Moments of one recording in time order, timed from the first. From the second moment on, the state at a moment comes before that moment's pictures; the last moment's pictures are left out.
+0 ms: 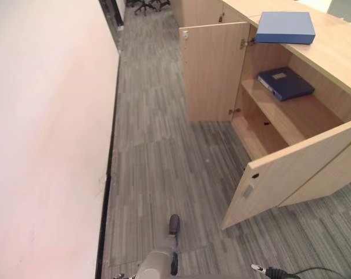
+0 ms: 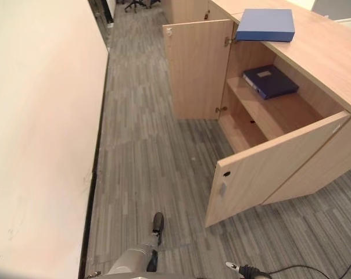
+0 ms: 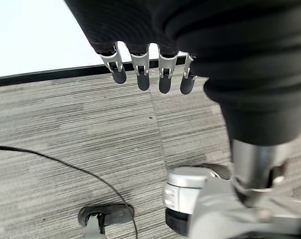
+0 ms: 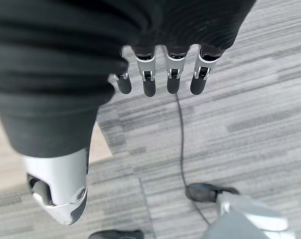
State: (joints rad) left arm 0.06 0.18 -0.10 1.34 -0.10 -0.06 0.05; right arm -0.05 -0.34 0.11 1.46 0.22 0.01 0.04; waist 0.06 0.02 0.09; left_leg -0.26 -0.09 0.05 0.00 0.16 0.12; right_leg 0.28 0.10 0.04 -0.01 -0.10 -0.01
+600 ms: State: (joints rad) left arm 0.00 0.22 -0.16 1.36 -0.10 -0.07 0.07; right arm -0.07 -0.27 0.24 1.38 0.14 0.03 0.06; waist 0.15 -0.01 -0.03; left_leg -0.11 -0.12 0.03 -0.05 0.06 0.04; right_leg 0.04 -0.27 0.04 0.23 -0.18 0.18
